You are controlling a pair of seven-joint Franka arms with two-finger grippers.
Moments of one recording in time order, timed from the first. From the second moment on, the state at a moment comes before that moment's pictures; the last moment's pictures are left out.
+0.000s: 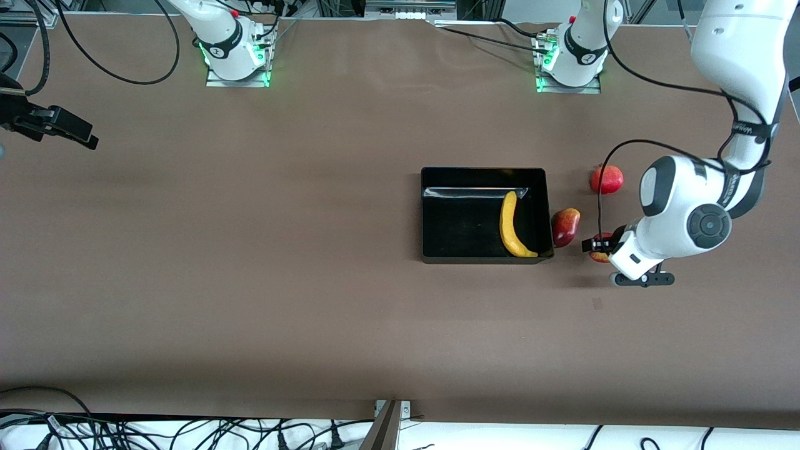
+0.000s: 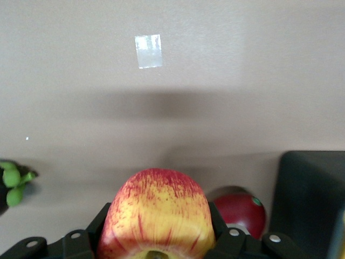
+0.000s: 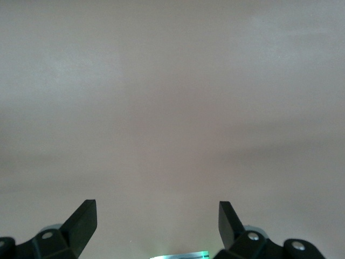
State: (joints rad) left arm 0.16 0.54 -0.21 -1.78 0.12 2.15 -0.14; right arm -0.06 0.01 0.04 -1.56 -0.01 1.50 0.12
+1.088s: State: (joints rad) left arm 0.16 0.67 -0.21 -1.78 0.21 2.29 -0.20; right arm -0.06 0.01 0.04 -1.56 -0.01 1.50 0.12
